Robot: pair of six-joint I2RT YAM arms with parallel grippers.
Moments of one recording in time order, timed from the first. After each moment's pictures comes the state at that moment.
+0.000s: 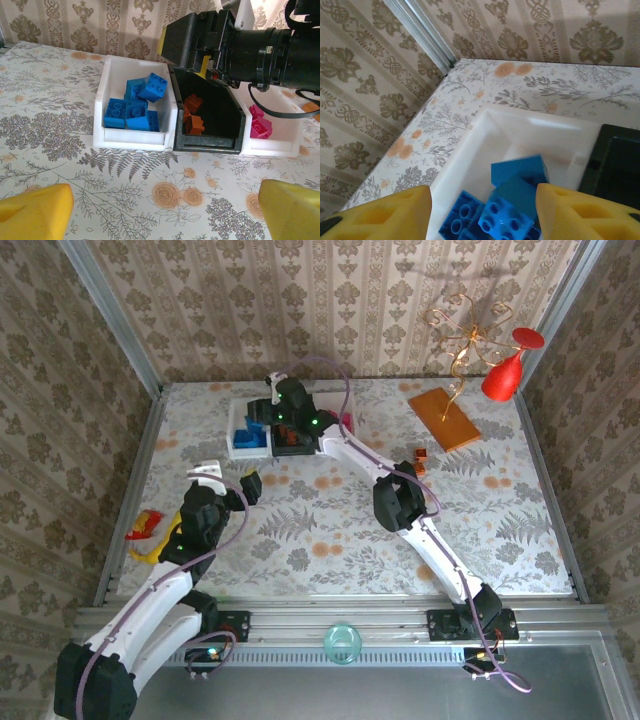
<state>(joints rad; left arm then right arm) -0.40 0.75 0.37 0.12 -0.18 -0.30 0.65 2.72 2.63 -0.26 -0.10 0.44</state>
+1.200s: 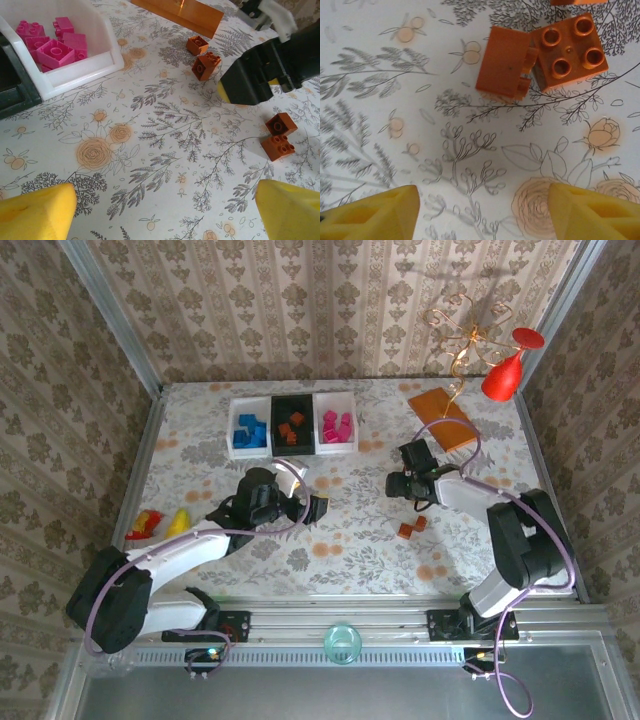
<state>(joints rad) -0.69 1.23 0.56 0.22 0.23 -0.16 0.32 1.62 0.88 -0.33 0.12 0.41</state>
